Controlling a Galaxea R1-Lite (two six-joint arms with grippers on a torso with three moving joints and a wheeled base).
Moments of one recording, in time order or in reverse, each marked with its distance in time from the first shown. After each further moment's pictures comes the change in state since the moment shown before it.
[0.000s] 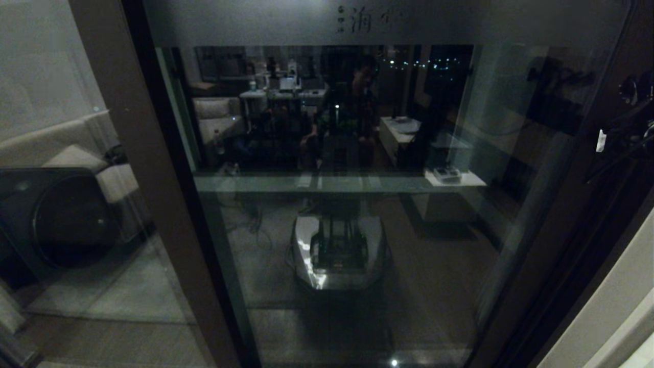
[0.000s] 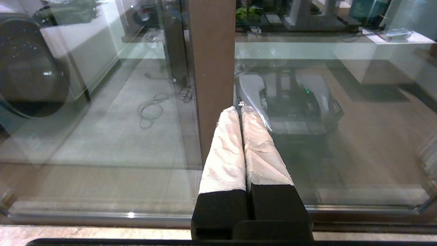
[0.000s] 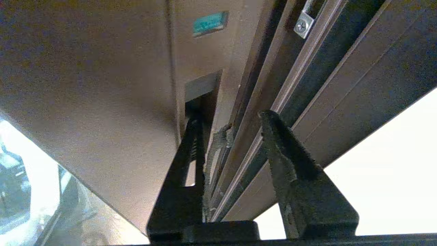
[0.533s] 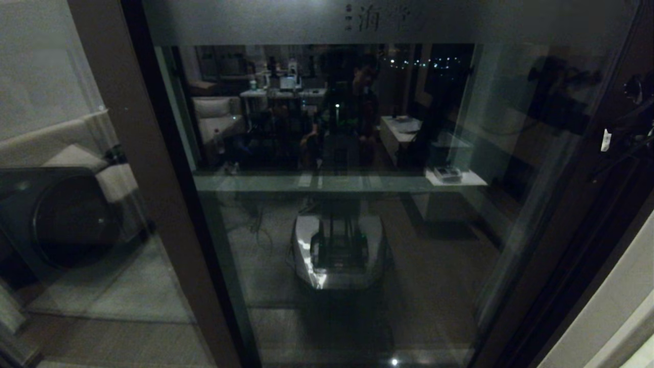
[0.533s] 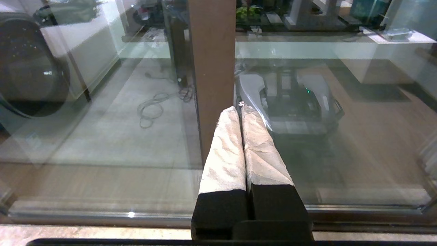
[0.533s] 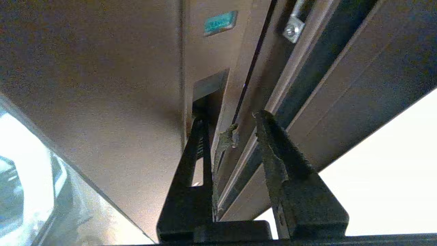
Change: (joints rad) left arm 0.000 0.000 0.000 0.000 0.000 0.000; right arm -0.019 -0.001 -0.008 -0.004 -0.007 -0.004
